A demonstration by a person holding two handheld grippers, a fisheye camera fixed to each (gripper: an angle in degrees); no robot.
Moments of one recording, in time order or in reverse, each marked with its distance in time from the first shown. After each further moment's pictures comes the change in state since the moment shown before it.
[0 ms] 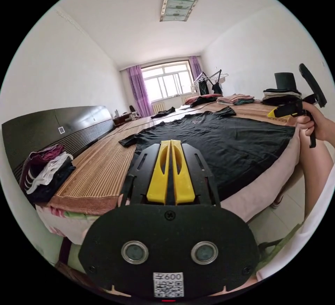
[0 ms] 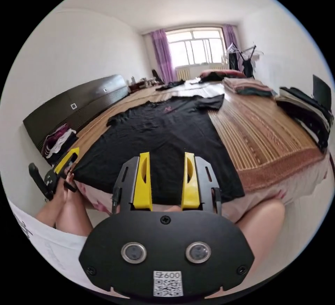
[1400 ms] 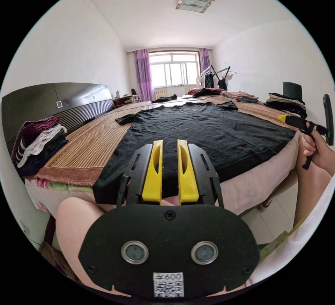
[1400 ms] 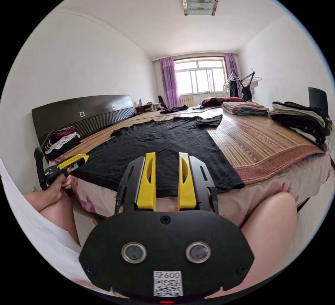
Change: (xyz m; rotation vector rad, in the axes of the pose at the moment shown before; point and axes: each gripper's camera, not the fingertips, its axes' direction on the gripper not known) left arm -0.078 -0.054 0.012 -0.106 0.035 -0.103; right arm 0.001 0.040 -0.032 0.306 -0.077 -0.030
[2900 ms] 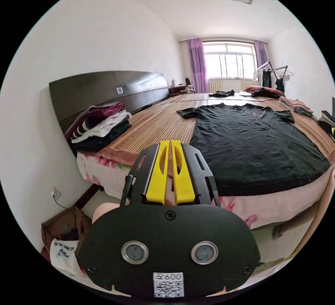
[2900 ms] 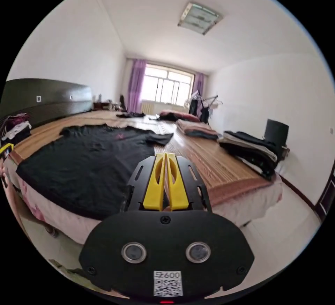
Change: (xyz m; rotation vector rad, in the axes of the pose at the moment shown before) left arm -0.026 0.101 0.106 -0.068 -0.409 -0.125; right arm -0.162 -0.215 -0.015 0.212 0.391 -0.127
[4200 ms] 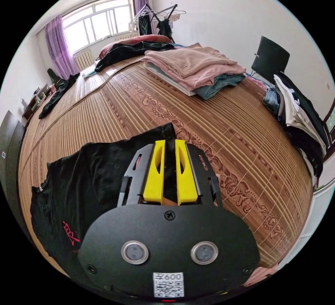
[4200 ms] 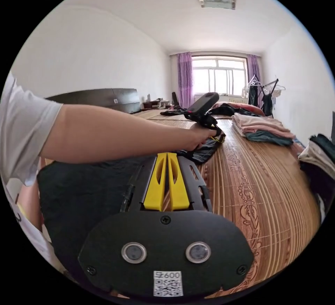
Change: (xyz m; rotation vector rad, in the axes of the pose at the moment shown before) left arm 0.880 -0.196 0.487 -0.396 0.798 0.467; right arm -0.051 -0.154 0.083 -0.201 -0.470 -0.071
